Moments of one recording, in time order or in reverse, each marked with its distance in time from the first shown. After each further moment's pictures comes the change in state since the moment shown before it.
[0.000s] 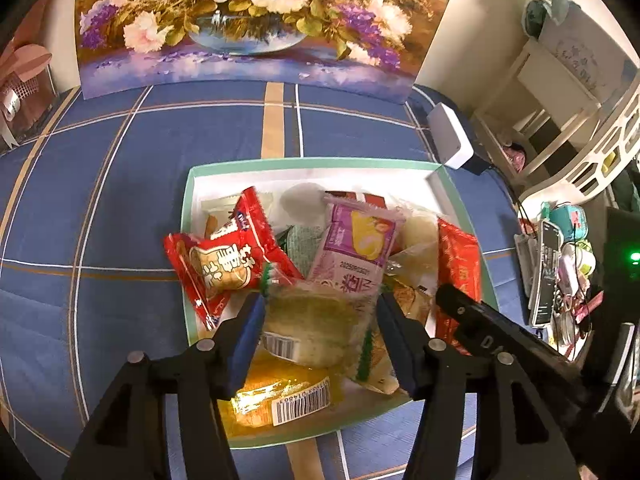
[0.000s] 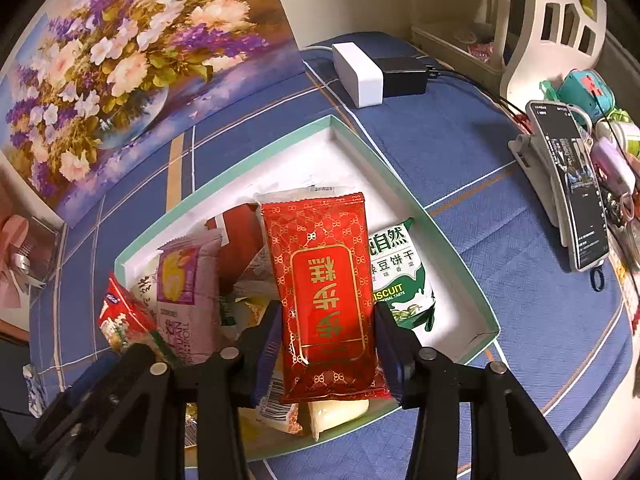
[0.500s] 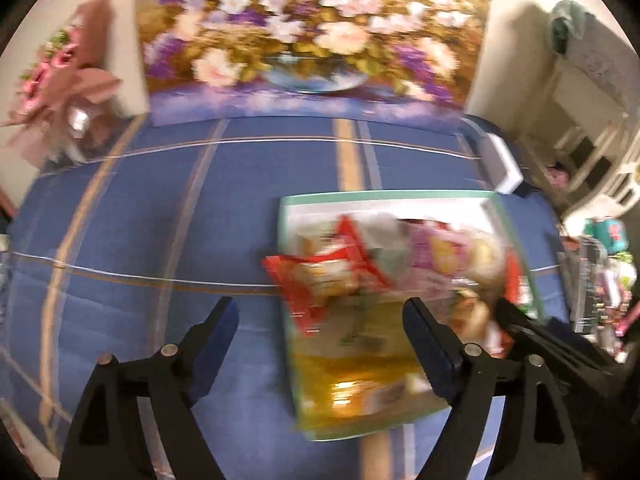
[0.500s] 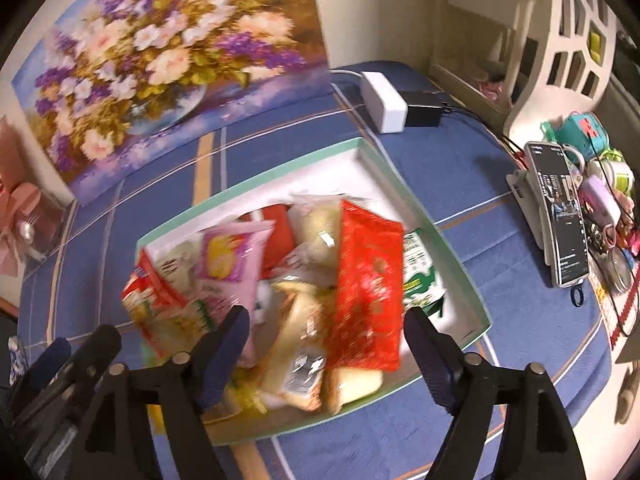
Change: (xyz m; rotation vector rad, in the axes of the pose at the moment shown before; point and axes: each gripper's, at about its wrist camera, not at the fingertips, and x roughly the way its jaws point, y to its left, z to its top) left arm -0.034 0.035 -0.011 -0.006 -0.116 0.240; right arm -0.037 0.031 -0.017 -0.104 -0.069 -0.018
